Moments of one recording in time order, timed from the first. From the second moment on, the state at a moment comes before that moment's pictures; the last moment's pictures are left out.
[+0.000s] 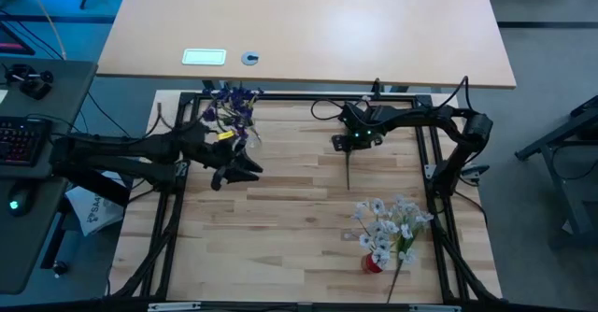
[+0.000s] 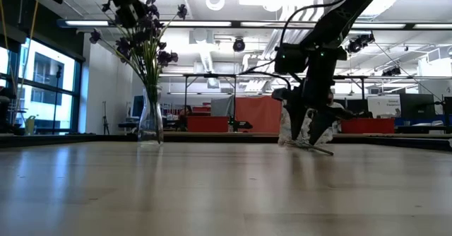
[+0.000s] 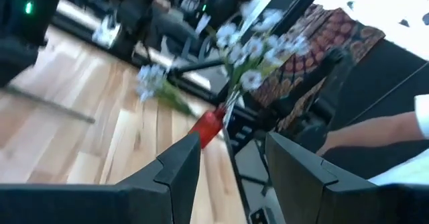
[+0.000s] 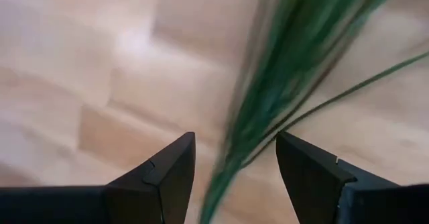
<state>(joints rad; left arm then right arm) 0.07 0.85 0.60 0.12 0.37 -0.57 -0.51 1.71 0.96 -0.54 -0.13 0.80</state>
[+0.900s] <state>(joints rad) 0.06 0.71 0.44 0.03 0.13 -0.50 -0.39 1.68 0.95 -0.61 0.03 0.70</state>
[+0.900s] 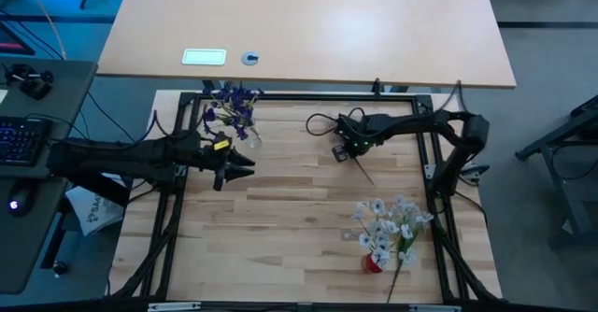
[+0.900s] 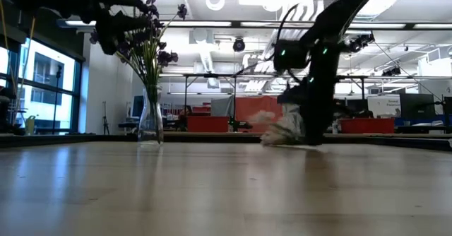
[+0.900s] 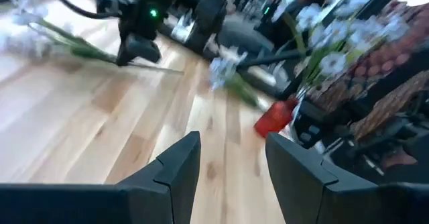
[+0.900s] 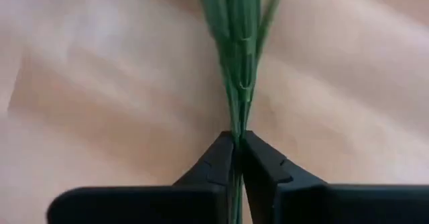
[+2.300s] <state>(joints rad) -0.27 1.52 0.84 0.73 -0.46 -0.65 0.49 0.37 0.36 0.14 0.02 0.54</state>
